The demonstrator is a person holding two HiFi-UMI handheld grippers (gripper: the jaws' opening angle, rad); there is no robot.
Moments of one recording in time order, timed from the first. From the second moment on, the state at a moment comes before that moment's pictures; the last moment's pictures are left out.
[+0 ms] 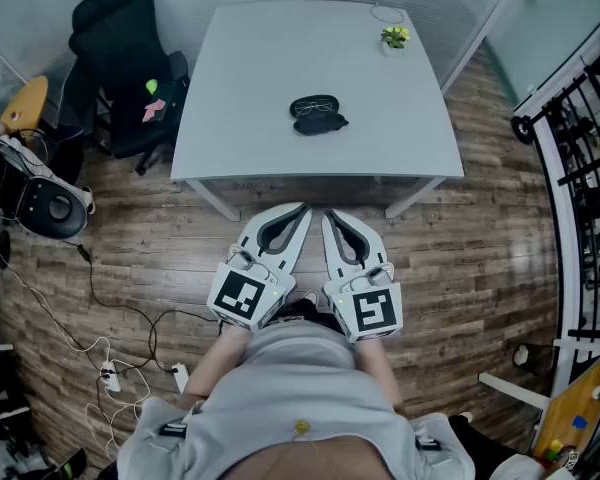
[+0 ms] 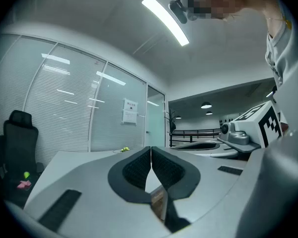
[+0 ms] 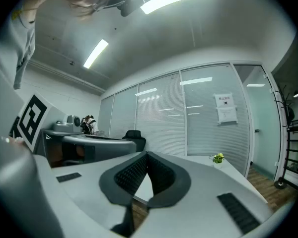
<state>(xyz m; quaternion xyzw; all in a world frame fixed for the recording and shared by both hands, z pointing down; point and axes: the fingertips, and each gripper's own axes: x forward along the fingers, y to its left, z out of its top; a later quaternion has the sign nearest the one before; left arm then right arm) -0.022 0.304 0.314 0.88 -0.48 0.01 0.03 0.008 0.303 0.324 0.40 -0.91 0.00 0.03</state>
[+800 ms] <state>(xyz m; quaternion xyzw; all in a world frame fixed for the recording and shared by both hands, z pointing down) -0.018 0.274 0.328 0.86 -0.50 0.02 0.05 0.028 0.269 0.333 0.39 -0.92 0.01 0.03</state>
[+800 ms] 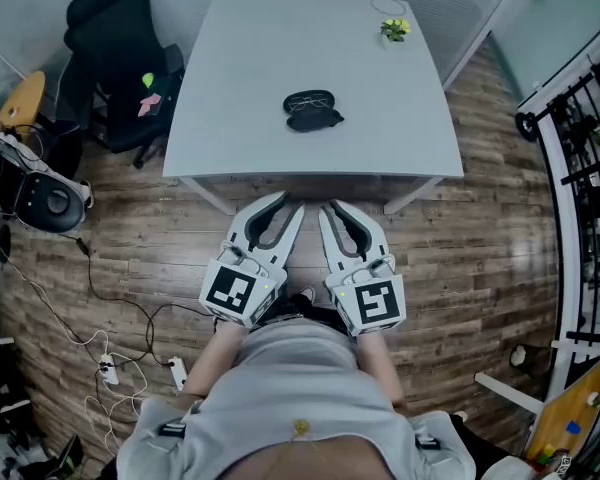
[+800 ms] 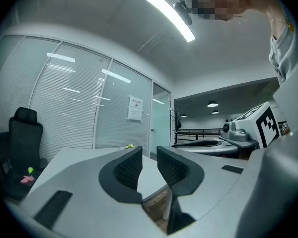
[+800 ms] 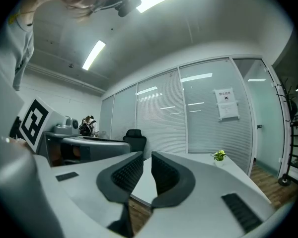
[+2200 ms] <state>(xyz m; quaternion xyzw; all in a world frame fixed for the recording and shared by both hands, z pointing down) -0.070 0.038 0.351 0.91 -0.41 0.03 0.06 -0.029 0.041 0.358 0.48 -0.87 0.03 0.07</state>
